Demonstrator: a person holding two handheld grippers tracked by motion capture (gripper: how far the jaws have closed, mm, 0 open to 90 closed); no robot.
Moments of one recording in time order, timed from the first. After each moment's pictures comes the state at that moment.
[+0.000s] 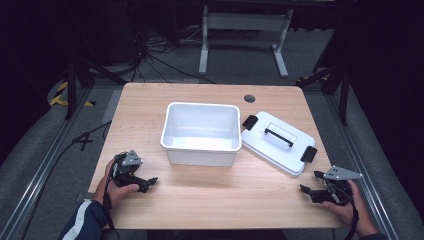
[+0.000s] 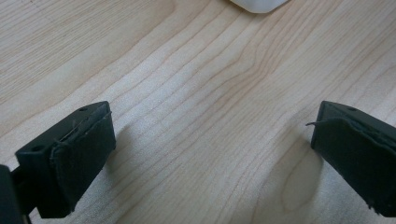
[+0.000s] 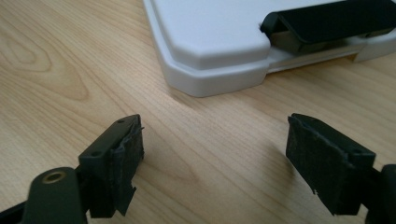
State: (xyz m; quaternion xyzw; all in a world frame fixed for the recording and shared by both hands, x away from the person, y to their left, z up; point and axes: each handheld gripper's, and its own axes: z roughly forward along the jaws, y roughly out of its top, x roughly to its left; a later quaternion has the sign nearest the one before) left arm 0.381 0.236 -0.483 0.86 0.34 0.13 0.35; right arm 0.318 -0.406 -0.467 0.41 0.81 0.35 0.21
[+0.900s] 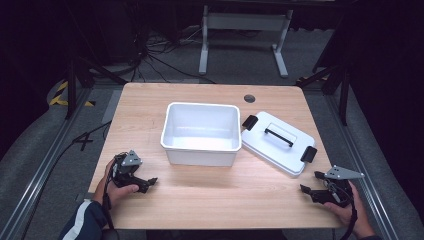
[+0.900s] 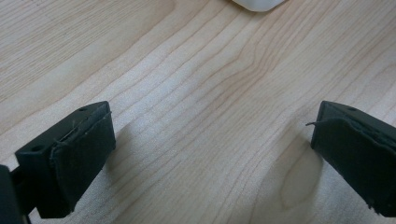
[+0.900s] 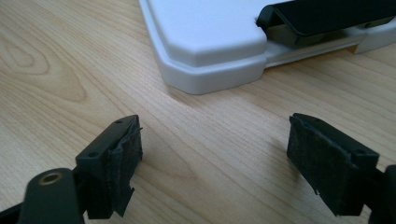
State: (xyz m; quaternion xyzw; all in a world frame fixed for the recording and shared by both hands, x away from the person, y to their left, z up) left arm 0.380 0.237 -0.483 0.86 0.34 0.13 0.35; right arm 0.318 -0.408 -0.468 0.42 0.81 0.35 0.20
